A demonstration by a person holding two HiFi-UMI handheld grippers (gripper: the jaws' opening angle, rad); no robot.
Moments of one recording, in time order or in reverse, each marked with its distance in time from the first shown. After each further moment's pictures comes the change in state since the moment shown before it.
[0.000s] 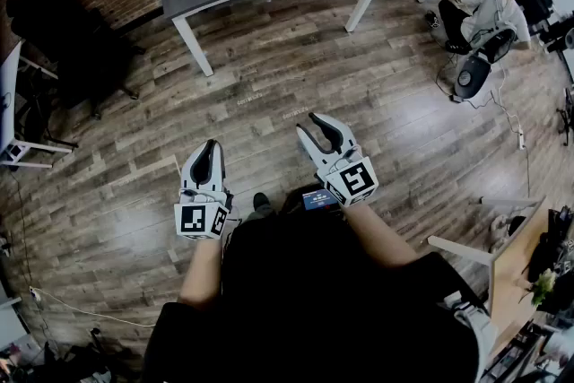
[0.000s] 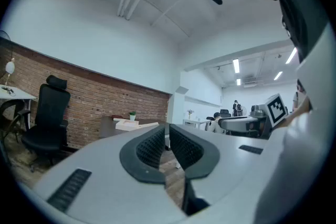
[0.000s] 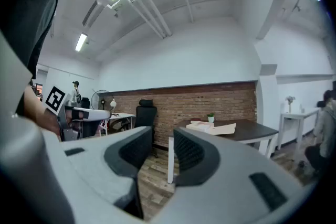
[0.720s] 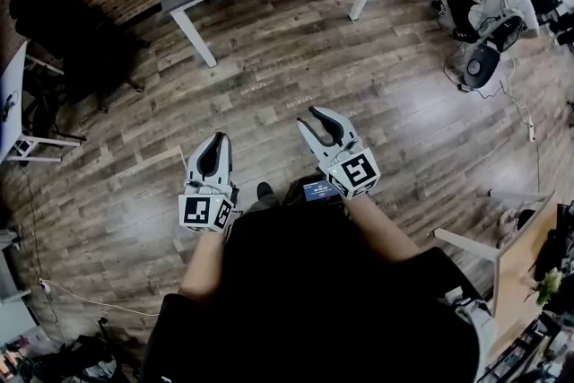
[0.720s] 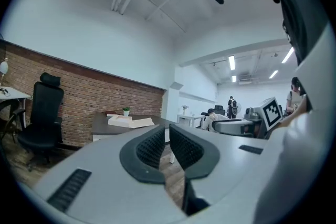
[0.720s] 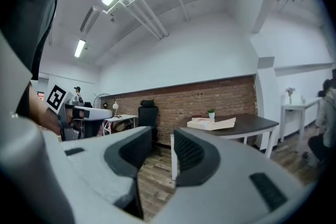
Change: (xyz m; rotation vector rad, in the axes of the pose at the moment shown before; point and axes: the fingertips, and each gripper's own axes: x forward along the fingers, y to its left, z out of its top) left arm 0.009 -0.054 -0.009 -0.008 0.046 -0.046; right arm -0.034 -0.019 -0.017 0.050 0.005 0.026
